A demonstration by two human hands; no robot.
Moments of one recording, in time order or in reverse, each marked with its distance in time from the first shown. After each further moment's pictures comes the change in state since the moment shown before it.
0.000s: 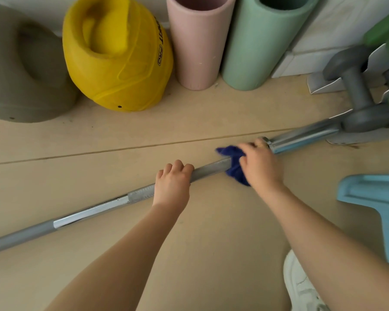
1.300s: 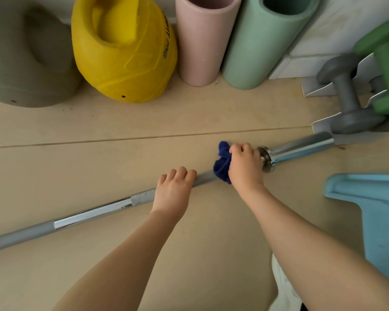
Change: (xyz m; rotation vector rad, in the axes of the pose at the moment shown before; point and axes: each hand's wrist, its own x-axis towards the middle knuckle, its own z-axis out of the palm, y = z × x) left_hand -0.032 0.002 0.011 0.101 0.037 0.153; right_hand -0.013 -0.016 0.023 -0.140 0.042 0.033
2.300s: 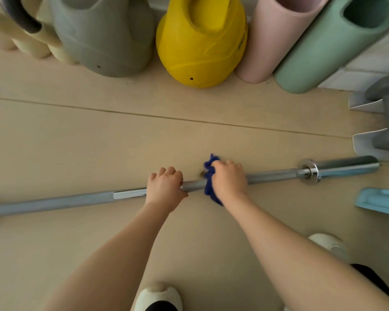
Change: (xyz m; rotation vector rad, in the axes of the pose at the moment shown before) left_hand -0.083 -0.090 -0.007 -0.183 -0.232 -0.359; right_hand -0.082 -0.126 0.007 0.037 -0.253 -0.151
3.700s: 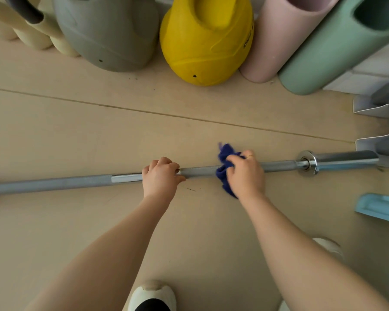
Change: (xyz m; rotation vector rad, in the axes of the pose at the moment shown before) left_hand 0.007 -0.001 -0.006 -0.201 0.134 -0.174; right_hand 0.008 0.027 -0.010 0.108 0.149 0.031
